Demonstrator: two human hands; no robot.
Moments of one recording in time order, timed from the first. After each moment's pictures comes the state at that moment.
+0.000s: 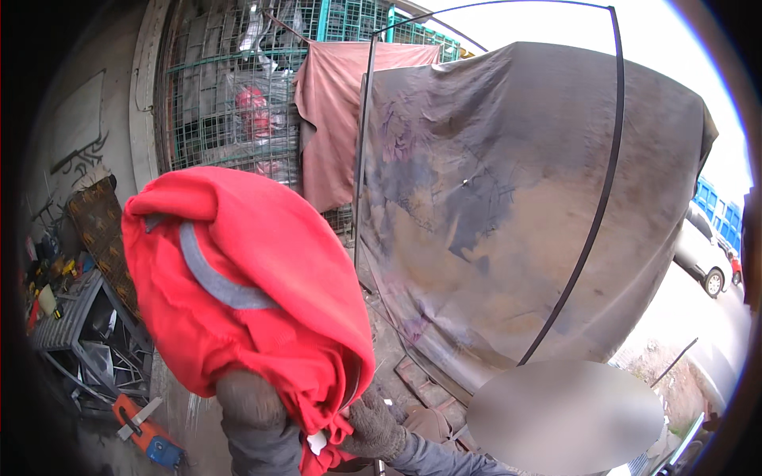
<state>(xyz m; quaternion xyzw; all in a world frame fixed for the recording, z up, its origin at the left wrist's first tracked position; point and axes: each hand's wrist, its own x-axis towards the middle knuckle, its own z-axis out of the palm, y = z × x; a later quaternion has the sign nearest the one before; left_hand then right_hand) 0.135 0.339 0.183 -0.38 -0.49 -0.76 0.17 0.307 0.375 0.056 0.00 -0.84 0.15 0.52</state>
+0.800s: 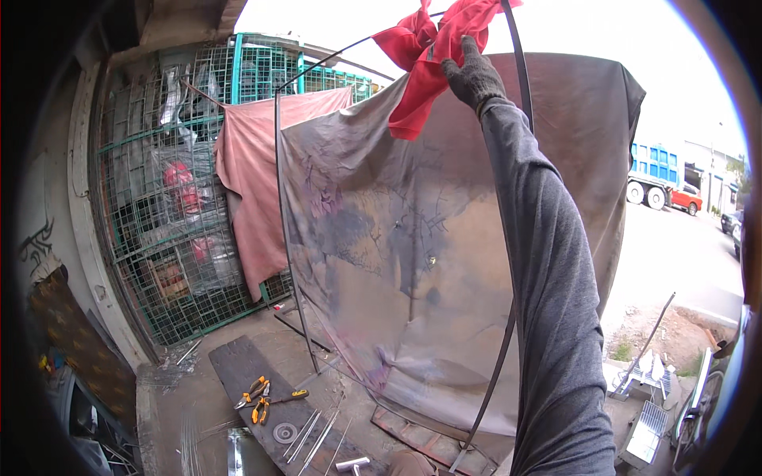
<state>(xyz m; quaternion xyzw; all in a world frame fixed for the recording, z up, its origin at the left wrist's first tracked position) 0.049 0.235 -0.013 -0.37 -0.80 -0.43 -0.17 0.513 0.696 0.586 -0.42 -0.60 -0.26 0.63</state>
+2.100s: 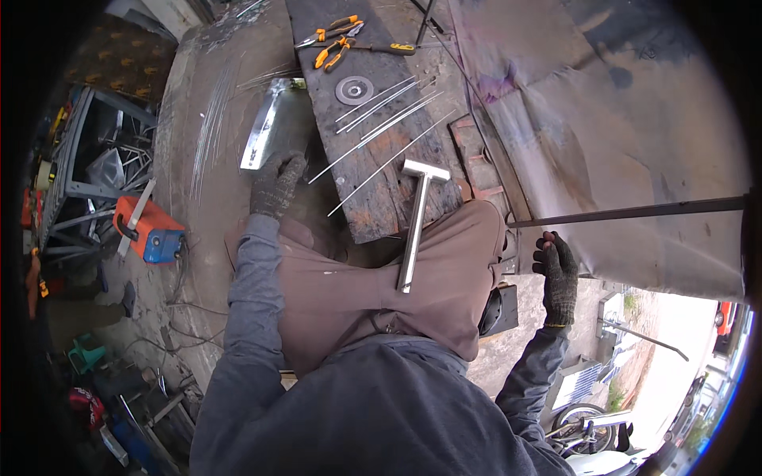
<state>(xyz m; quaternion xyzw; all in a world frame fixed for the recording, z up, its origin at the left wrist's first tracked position) 0.015 0.272 -0.159 -0.35 -0.76 -0.50 -0.22 0.531 0.442 -0.086 -0.54 -0.54 0.56 0.32</state>
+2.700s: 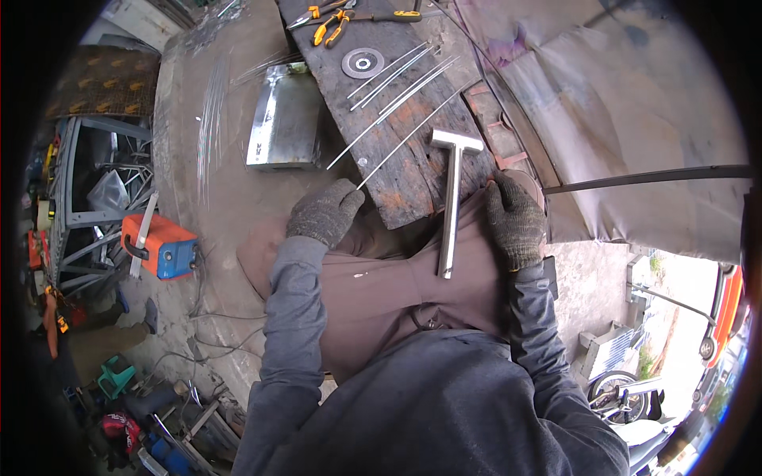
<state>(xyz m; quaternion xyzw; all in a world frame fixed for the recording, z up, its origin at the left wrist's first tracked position) 0.076 0.251 -0.158 -0.53 -0.81 -0.12 -0.24 0.374 0.400 -0.123 -0.49 -0.82 0.16 0.24</state>
